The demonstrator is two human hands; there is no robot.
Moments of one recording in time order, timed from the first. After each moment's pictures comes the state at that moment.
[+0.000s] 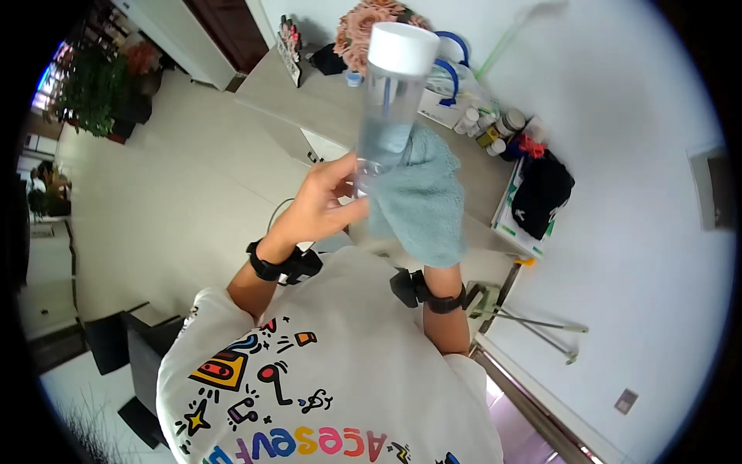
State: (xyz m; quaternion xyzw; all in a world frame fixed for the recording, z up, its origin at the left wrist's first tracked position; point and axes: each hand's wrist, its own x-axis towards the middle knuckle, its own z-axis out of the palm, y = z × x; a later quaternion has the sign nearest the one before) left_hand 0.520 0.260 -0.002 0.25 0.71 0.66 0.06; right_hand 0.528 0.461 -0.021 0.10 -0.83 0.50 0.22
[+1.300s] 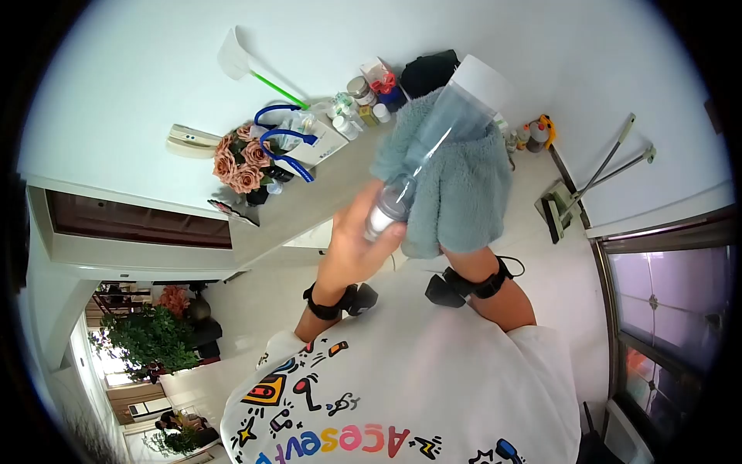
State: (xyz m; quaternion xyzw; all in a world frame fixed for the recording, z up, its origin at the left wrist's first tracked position) left_hand 0.604 0.449 0.025 0.56 0.67 0.48 0.09; right_hand 0.688 0.589 -0.029 -0.10 -0.41 0.82 0.39
